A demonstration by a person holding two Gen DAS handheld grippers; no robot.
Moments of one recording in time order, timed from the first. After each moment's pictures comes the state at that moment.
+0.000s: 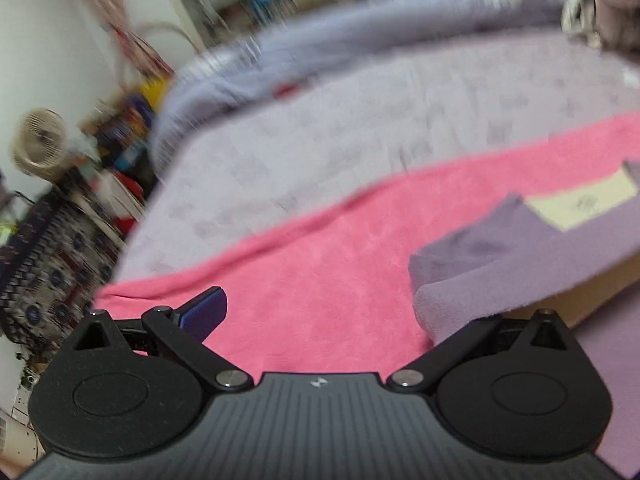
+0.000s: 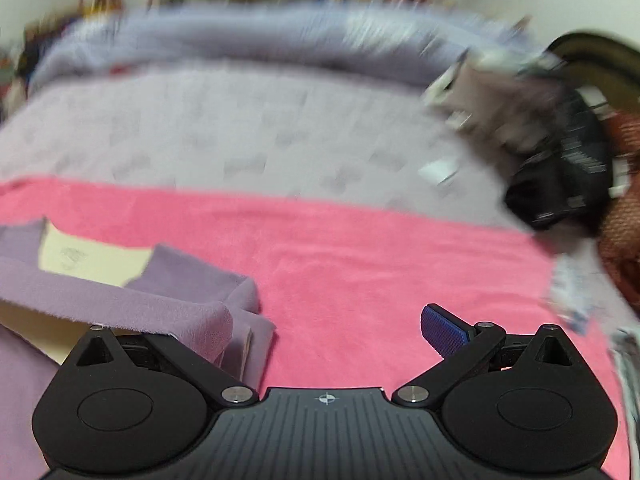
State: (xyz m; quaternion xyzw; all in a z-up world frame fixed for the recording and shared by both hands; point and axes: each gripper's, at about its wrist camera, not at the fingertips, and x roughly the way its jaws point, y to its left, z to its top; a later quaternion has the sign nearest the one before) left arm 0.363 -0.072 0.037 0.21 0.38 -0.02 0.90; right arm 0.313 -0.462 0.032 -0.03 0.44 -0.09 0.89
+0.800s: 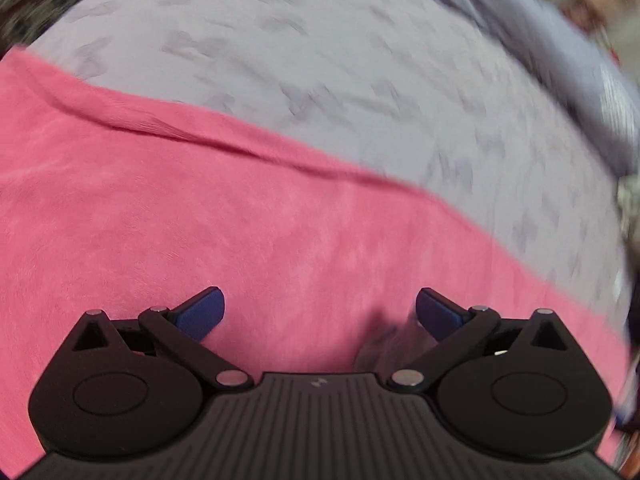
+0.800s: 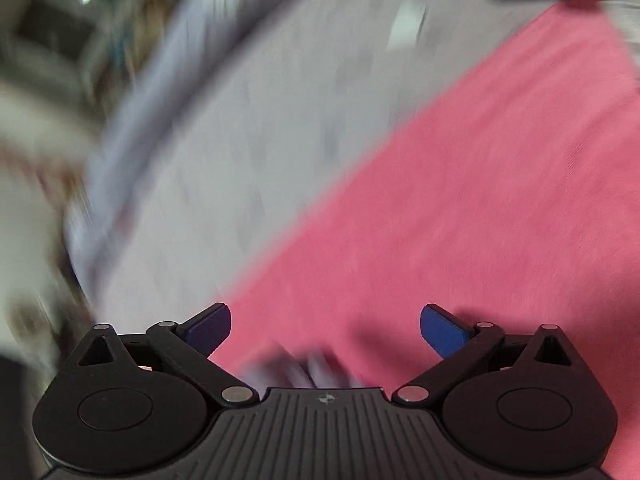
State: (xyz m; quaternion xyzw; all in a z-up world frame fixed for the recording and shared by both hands) left arm 0.456 0.012 0.029 -0.23 0.54 0.01 0.81; right arm 0.327 -0.587 0.028 0.46 0.40 -0.06 0.79
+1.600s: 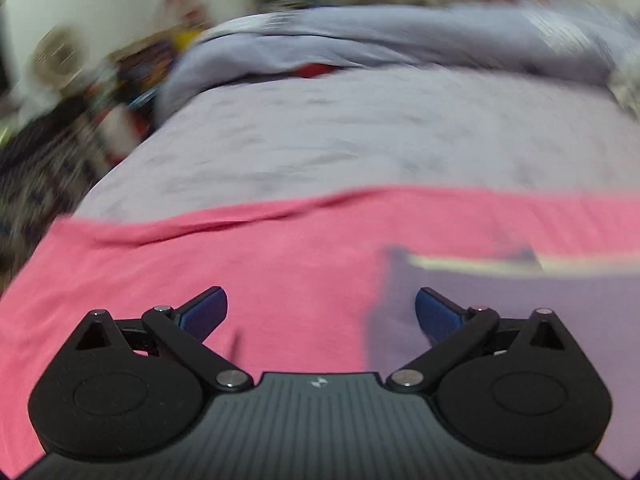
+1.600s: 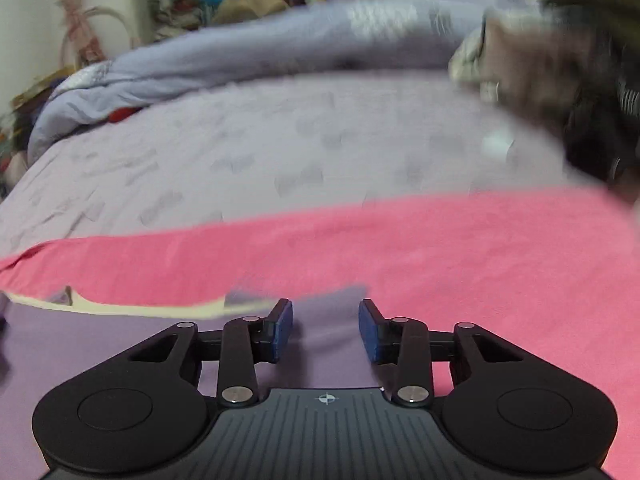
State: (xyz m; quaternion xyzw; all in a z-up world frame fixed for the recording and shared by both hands) left arm 0.375 -0.053 0.031 0.03 0.35 0.03 0.94; right arm 0.313 -0.396 0.019 0.03 0.33 -0.08 0.94
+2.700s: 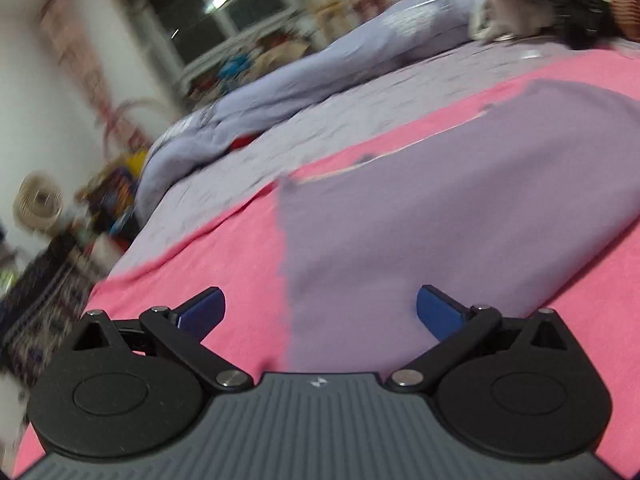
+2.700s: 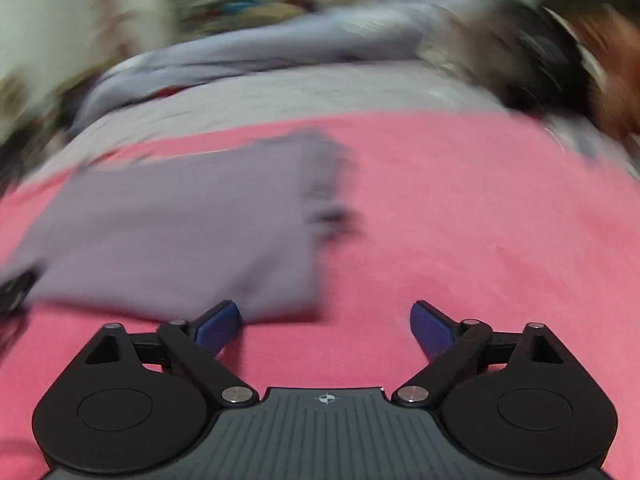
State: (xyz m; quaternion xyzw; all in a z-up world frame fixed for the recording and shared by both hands) left arm 0.202 -0.083 -0.006 0.25 0.25 -0.05 0.93; right arm 0.098 -0.427 -0.012 0.11 0.36 -0.08 0.92
